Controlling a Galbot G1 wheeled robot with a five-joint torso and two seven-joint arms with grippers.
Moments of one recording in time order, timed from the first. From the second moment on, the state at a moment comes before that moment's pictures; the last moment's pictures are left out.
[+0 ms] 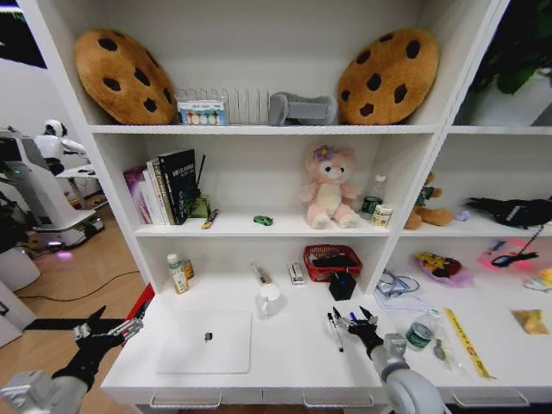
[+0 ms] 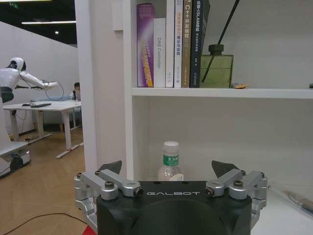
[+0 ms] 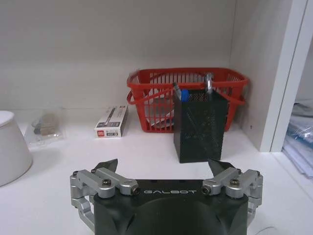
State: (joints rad) left arm 1.97 -1.20 -1.09 -2.39 -0.66 0.21 -0.01; right arm -1.51 1.06 0.47 1.93 0.54 -0.23 0.15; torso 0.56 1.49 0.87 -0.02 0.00
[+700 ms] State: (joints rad) left arm 1.97 -1.20 -1.09 -2.39 -0.66 0.21 -0.01; right arm -1.41 1.07 0.35 1.83 0.58 -0.28 0.19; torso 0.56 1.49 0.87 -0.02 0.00
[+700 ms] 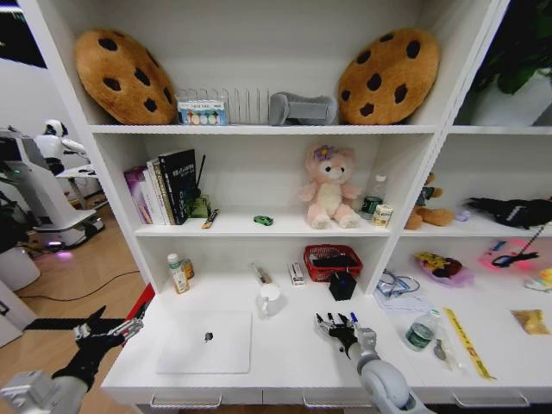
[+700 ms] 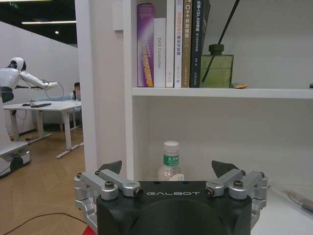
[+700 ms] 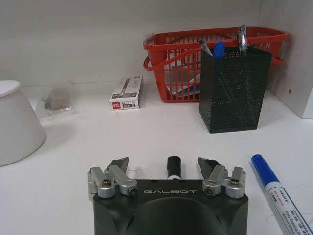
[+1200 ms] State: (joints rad) left arm 1.97 -1.20 -1.09 -2.39 -0.66 0.21 -0.01; right arm -1.40 1.03 0.34 1.82 0.59 -0.29 0.18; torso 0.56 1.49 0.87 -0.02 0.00
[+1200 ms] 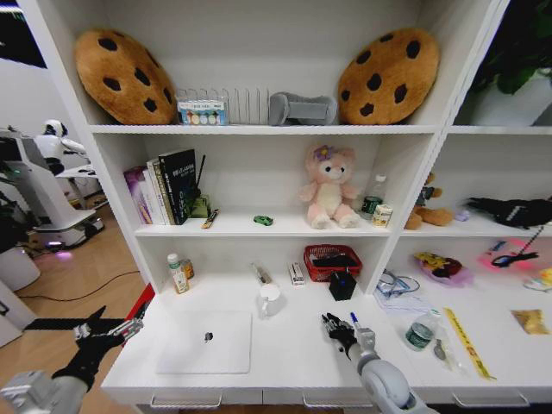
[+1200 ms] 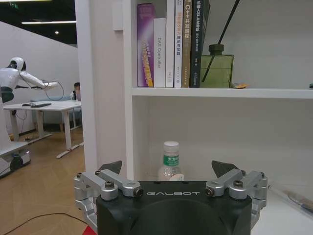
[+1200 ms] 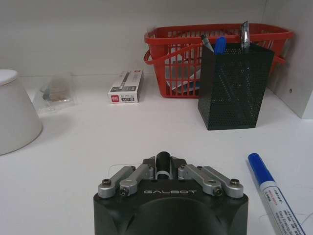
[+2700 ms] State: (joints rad) left arm 1.97 -1.20 -1.09 -2.39 -0.66 0.21 -0.01; right arm -1.03 0.94 0.41 1.58 0.59 0.00 0.00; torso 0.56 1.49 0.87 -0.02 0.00
